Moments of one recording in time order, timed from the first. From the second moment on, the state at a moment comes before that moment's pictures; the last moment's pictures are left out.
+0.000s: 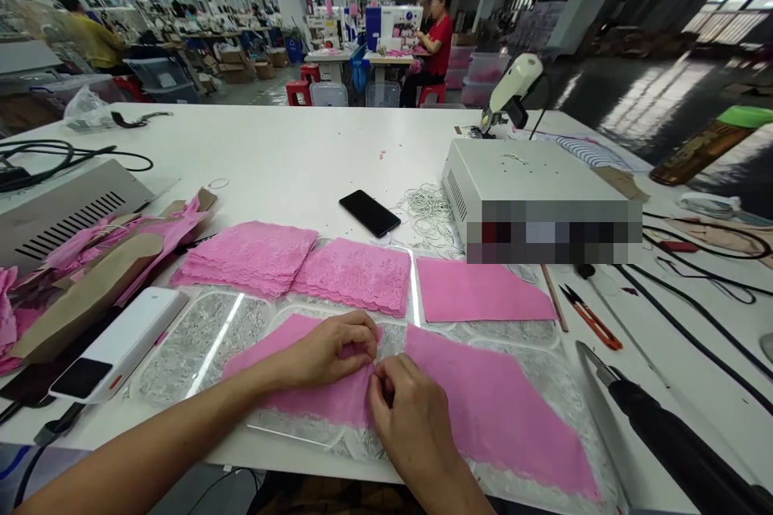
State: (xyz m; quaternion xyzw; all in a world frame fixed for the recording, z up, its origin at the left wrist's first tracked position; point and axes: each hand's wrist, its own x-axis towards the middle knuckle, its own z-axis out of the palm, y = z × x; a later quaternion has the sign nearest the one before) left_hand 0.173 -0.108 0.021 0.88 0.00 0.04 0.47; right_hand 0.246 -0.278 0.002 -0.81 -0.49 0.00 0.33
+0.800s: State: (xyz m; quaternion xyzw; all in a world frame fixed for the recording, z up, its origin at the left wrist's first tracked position) left_hand 0.180 -0.113 0.028 0.87 0.08 0.02 0.48; right_hand 0.244 -0.276 -0.001 -0.82 -0.48 -0.01 0.33
